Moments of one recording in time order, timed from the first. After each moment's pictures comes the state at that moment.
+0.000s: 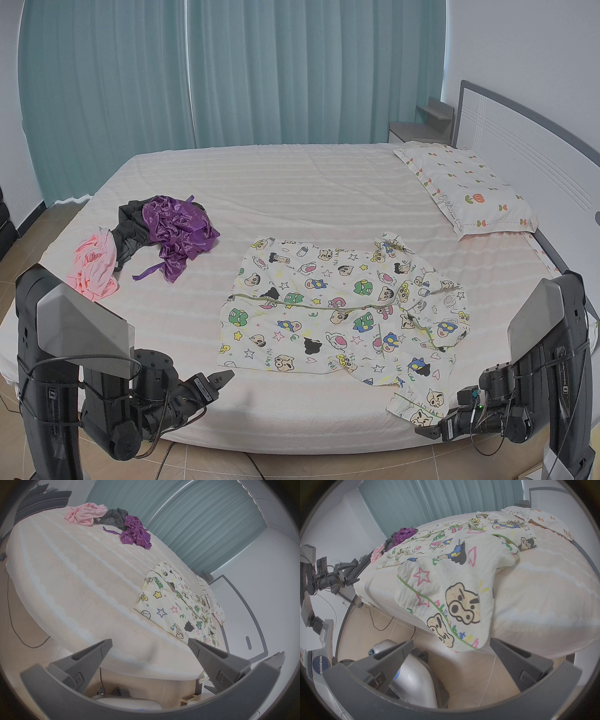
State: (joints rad) left arm -0.38 2.33 -0.17 -1.55 0.02 -0.87; right arm 0.17 2.58 -0.10 -1.55 0.27 -0.03
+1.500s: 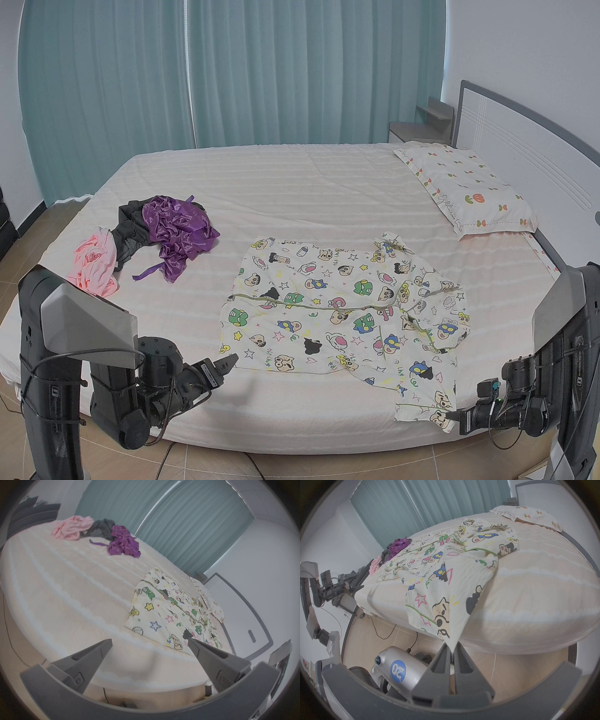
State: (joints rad) left arm -0.33 2.36 -0.32 -1.54 0.04 -0.67; right arm 0.03 2.49 -0.02 -1.55 0.37 -0.06
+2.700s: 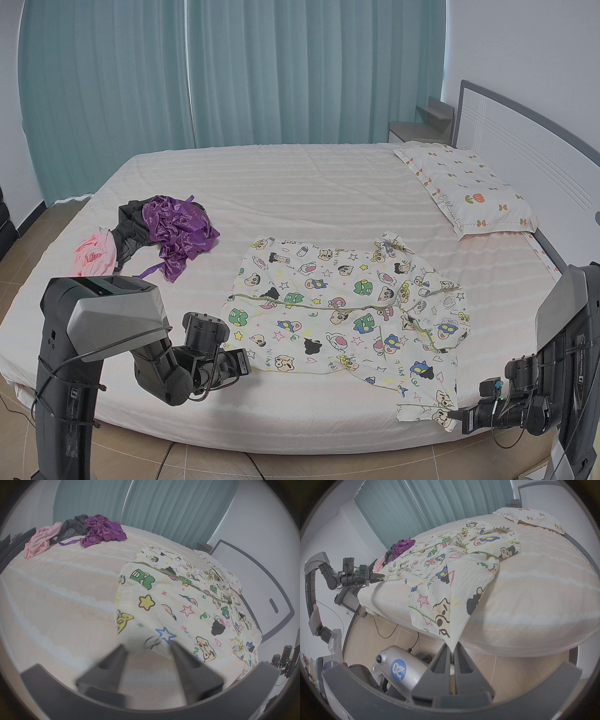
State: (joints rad) left arm -0.37 2.46 -0.82 -0.91 0.06 -0.49; right arm 0.02 2.49 -0.02 -1.55 0.38 -0.07
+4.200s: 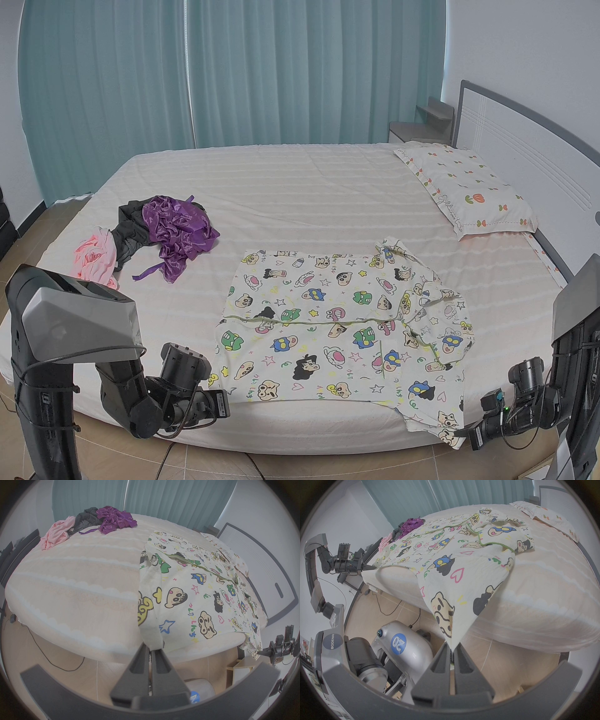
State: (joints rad) left arm -0.41 2.27 -0.43 -0.92 0.09 -0.49; right arm -0.01 2.34 -0.02 -1.16 0.38 -0.33
